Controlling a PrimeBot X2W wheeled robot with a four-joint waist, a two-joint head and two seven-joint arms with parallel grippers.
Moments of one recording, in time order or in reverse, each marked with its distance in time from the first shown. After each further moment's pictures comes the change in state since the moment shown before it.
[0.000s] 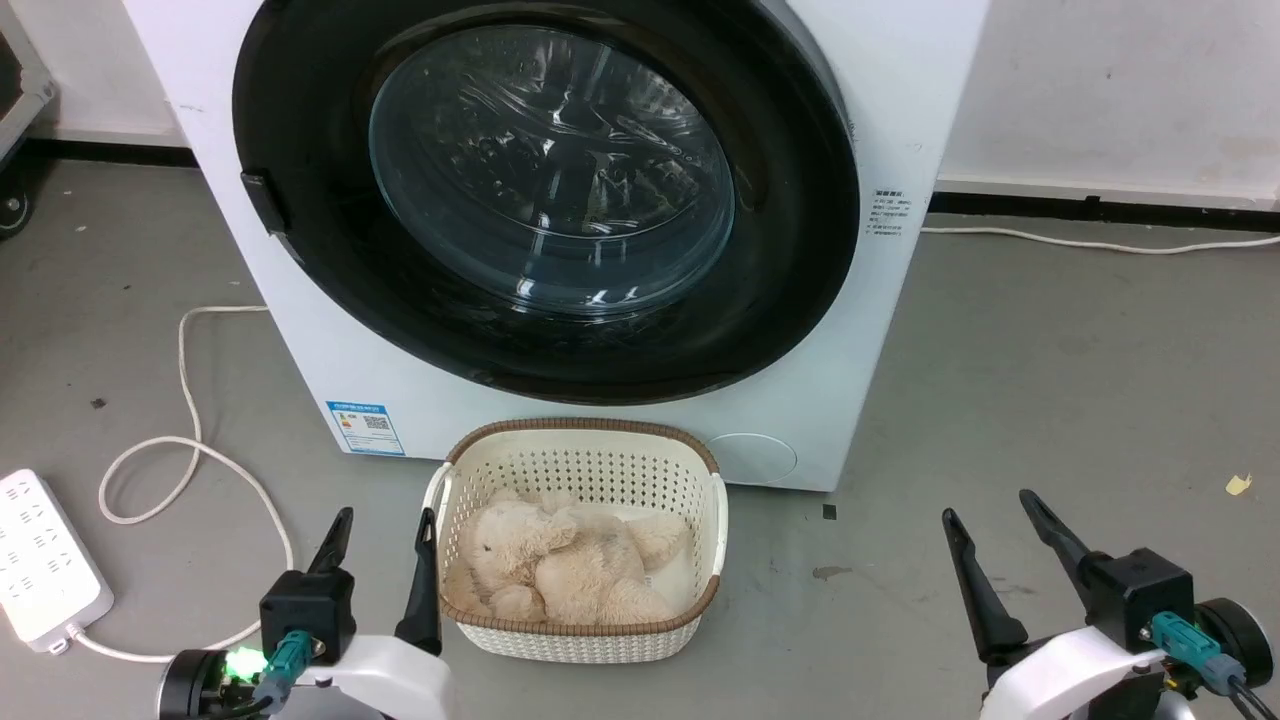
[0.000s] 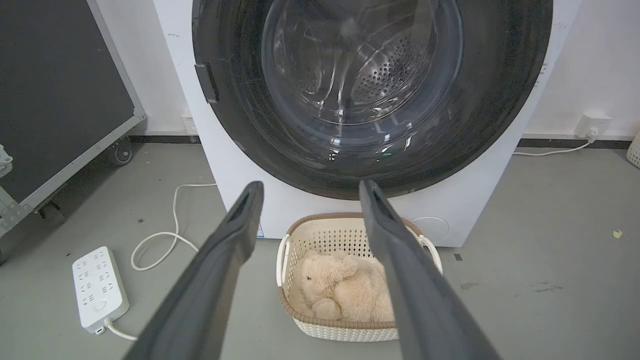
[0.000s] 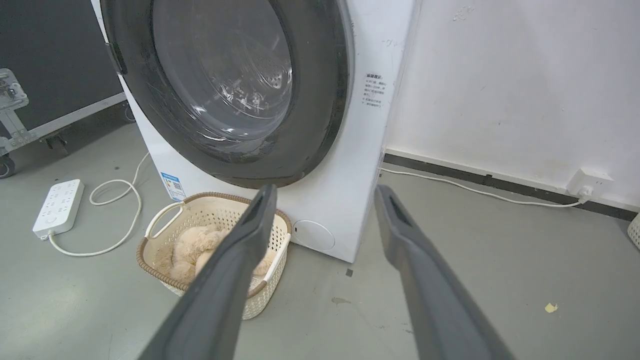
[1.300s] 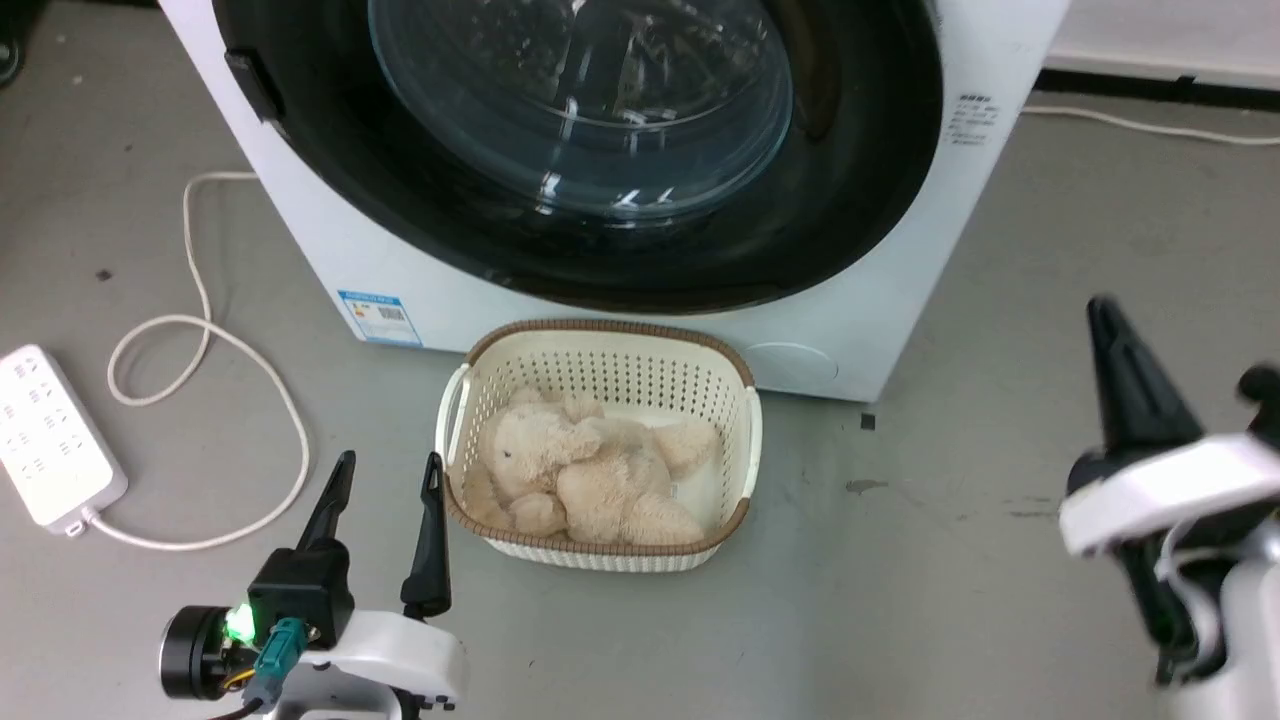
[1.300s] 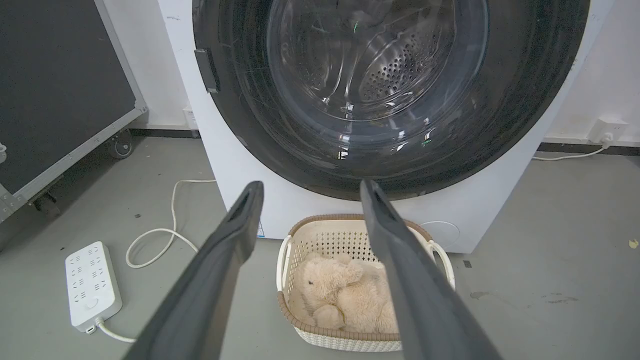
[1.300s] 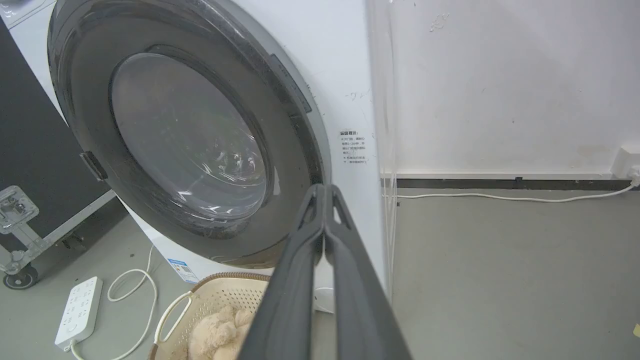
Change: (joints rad) left arm -0.044 0.000 -0.025 -0.036 -0.020 0.006 -0.097; right arm -0.281 -0.058 -0.075 0.035 0.296 0.000 0.027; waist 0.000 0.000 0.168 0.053
